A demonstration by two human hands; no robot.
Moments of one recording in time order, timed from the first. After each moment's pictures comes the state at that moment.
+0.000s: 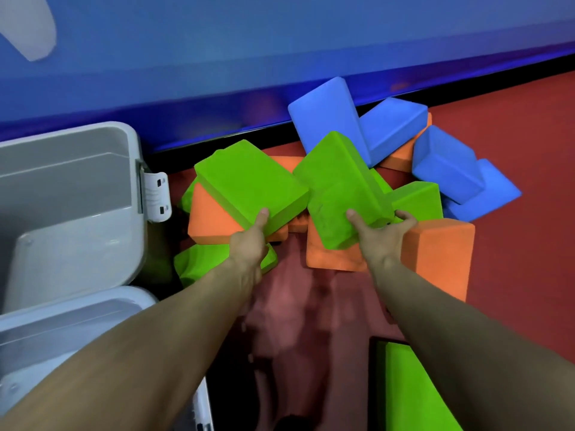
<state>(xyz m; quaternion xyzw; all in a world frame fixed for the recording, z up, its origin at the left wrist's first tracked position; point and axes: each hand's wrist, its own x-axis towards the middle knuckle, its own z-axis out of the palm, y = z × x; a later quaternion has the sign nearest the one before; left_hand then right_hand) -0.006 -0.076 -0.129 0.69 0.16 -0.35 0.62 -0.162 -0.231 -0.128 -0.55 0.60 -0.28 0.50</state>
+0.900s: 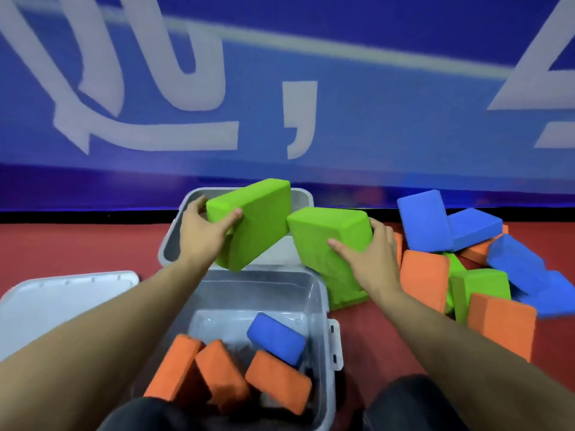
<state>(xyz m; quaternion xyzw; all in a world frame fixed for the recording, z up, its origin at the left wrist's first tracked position) 0.055 0.325 0.175 0.82 -0.03 0.02 0.57 -0.112 0.063 0.142 -0.83 0.30 -0.24 0.41</state>
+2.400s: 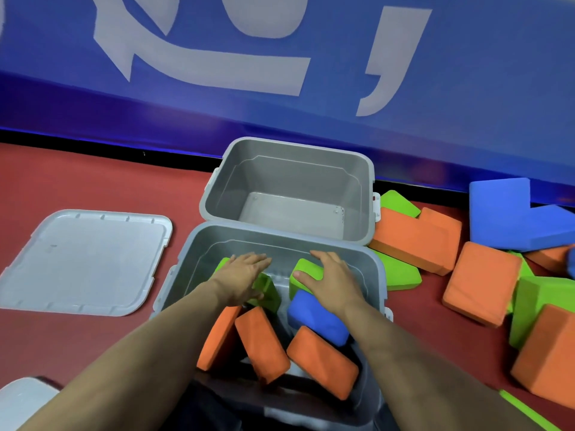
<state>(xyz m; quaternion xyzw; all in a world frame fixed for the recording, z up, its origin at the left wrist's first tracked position) 0.061 0.431 0.000 0.91 -0.33 -0.26 0.01 -0.042 0.217 0.026 -0.92 0.17 0.07 0.35</state>
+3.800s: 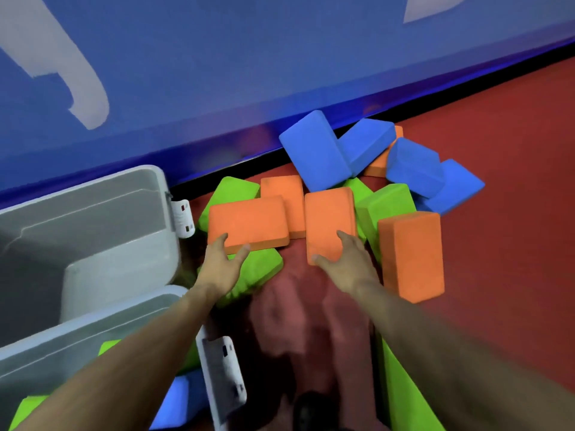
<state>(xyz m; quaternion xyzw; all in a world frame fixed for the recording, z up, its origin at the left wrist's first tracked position) 0.008 0.031 -0.053 0.88 -0.18 -0.29 0.34 -0.202 -0.139 -0.041 -0.77 0.51 0.01 0.39</state>
